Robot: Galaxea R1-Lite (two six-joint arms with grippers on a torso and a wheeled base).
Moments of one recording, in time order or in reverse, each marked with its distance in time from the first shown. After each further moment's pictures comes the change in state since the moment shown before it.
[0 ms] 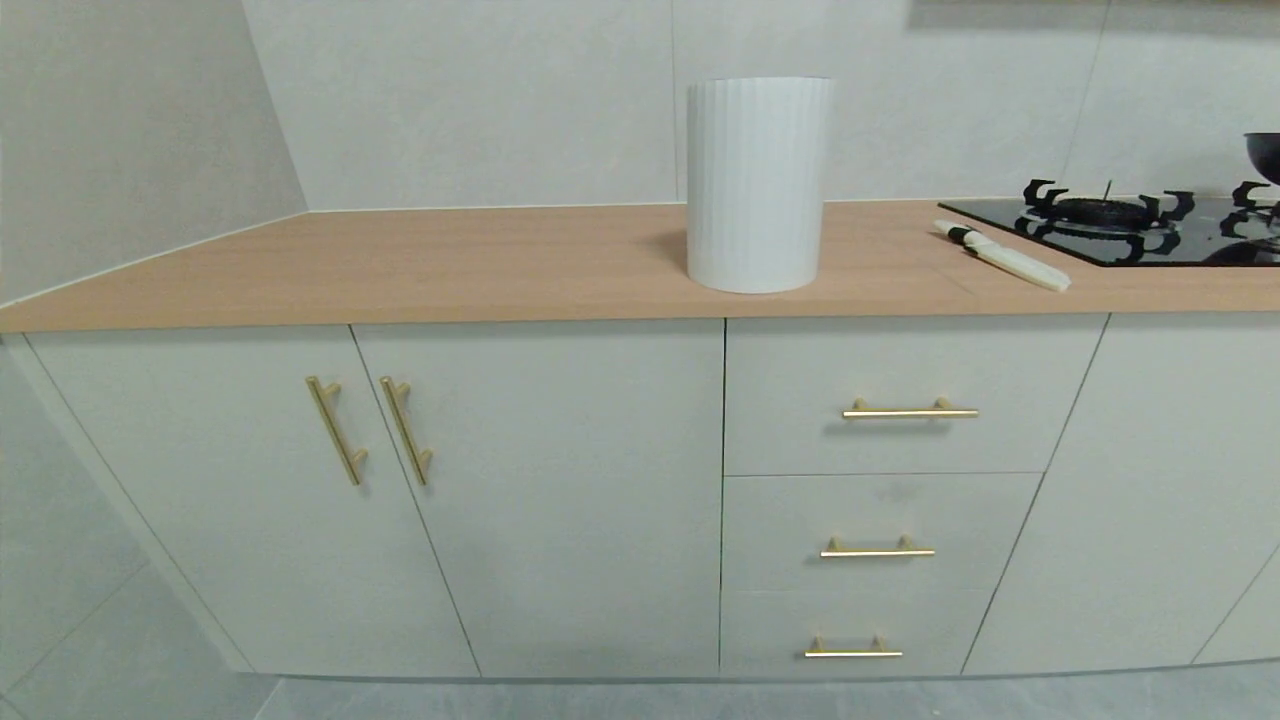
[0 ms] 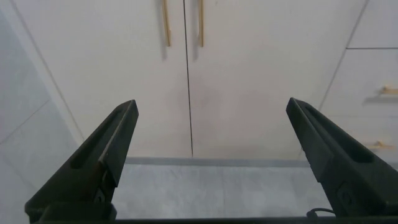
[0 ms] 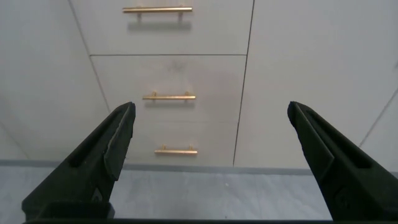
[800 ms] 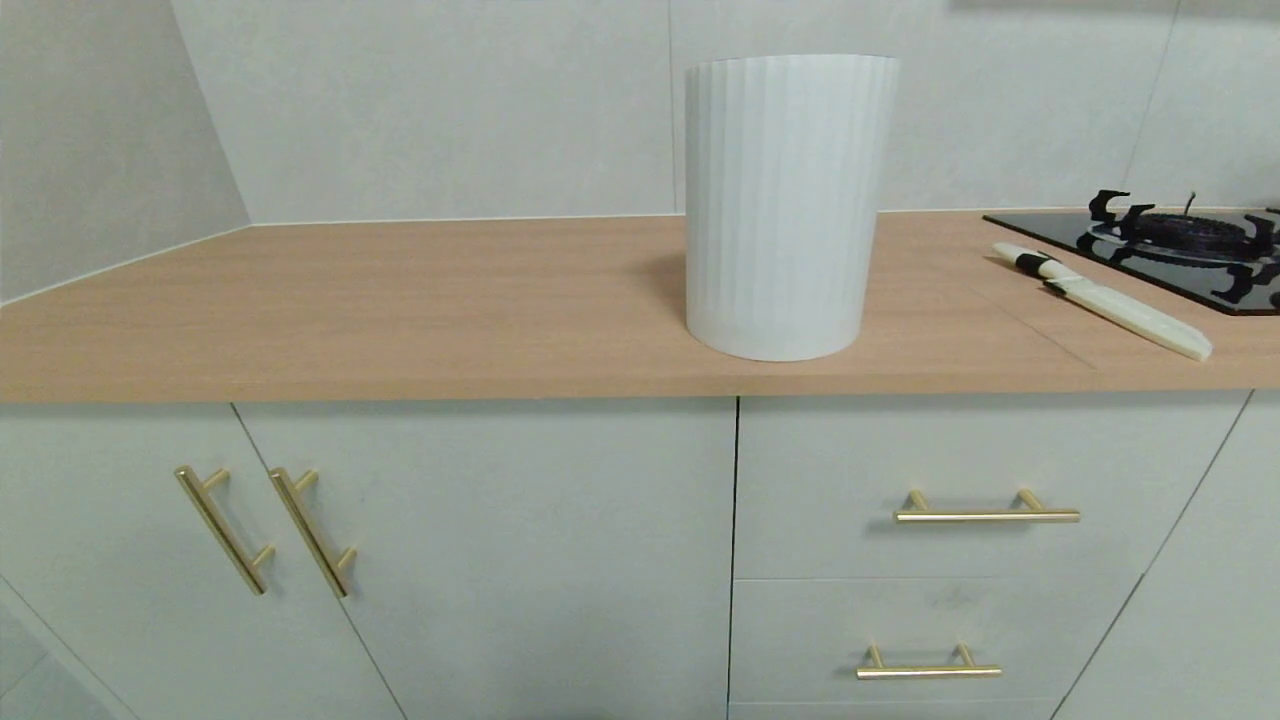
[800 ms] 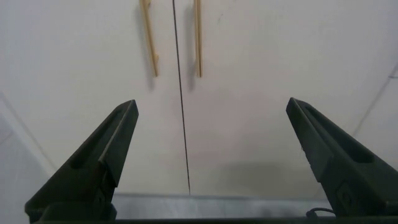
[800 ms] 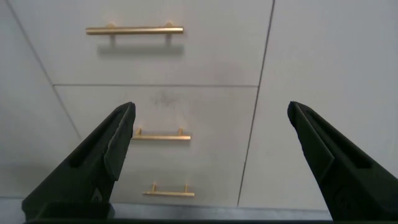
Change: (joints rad) left arm 0.000 0.000 0.000 0.000 0.000 0.000; right arm 0.000 0.000 0.000 0.000 0.000 0.002
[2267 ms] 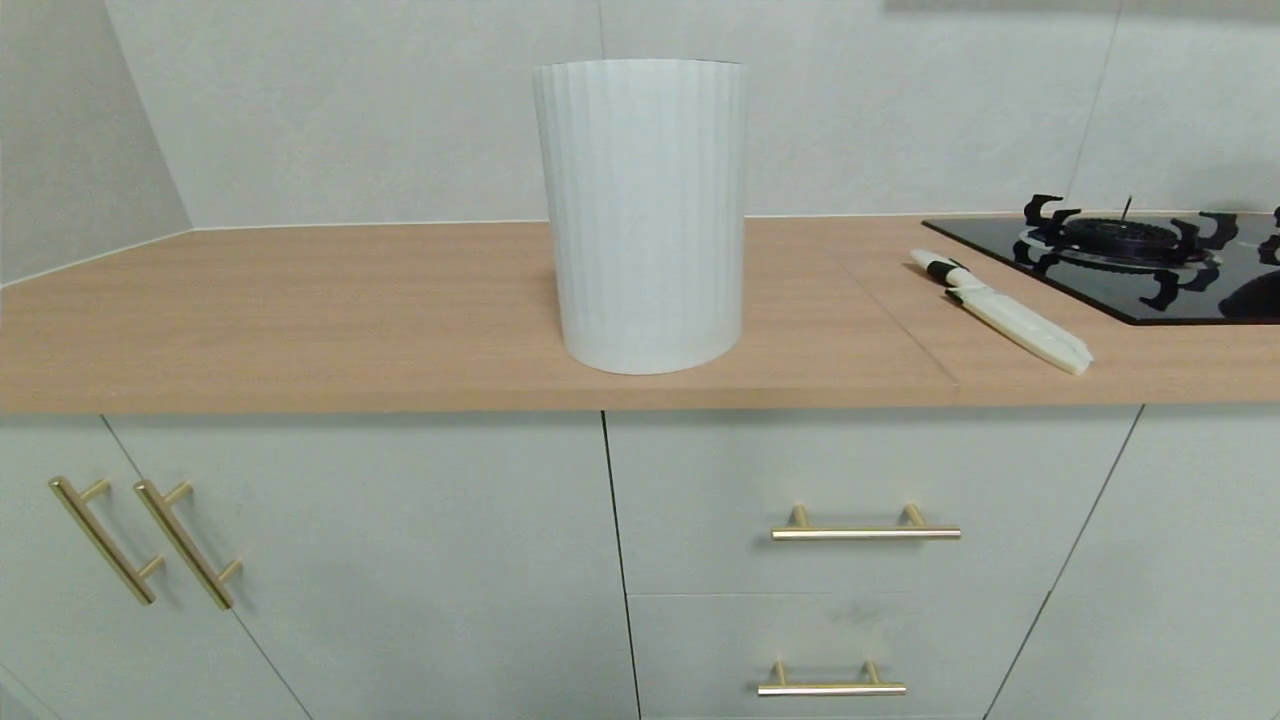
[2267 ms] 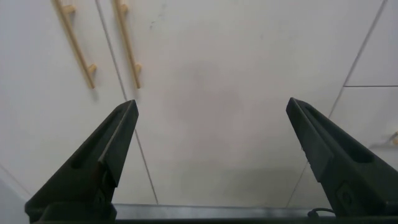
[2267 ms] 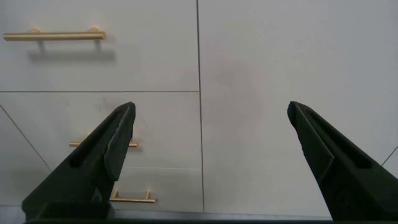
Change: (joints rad) left arm 0.000 0.000 0.000 -0.001 0.000 0.000; right arm -0.001 0.000 0.000 0.000 0.000 0.000
